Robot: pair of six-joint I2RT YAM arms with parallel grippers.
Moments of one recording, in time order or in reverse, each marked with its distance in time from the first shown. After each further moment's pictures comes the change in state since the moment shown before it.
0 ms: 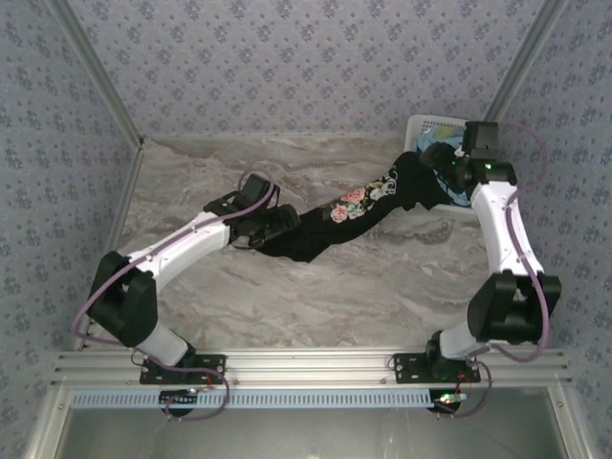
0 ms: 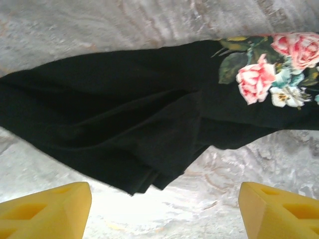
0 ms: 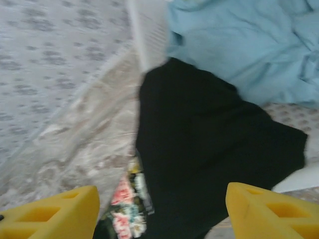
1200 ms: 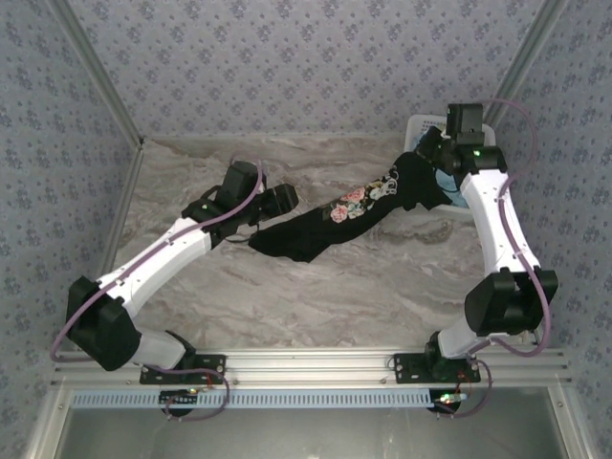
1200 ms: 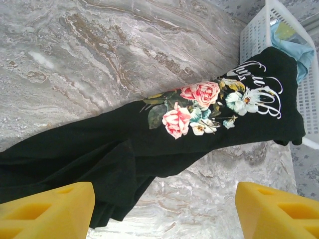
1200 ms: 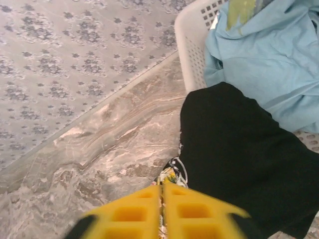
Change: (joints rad) left arm -0.003 -0.159 0.015 0.107 -0.031 0.132; right arm 0.131 0.022 0.188 -0.055 0.109 0.004
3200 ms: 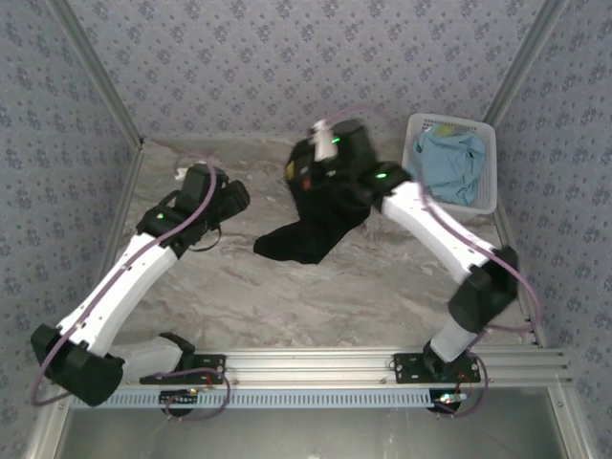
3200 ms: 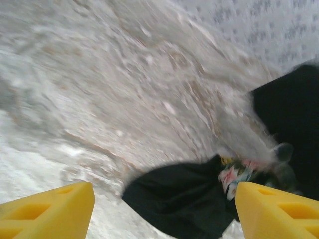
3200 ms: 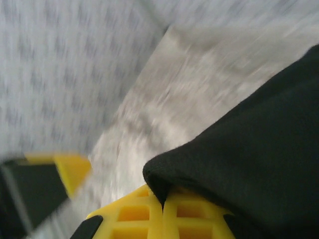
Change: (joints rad) left arm 0.129 -0.241 0.021 -0.317 -0.326 -0.014; right arm 0.652 0.173 -0.008 0.308 -0.346 -0.166
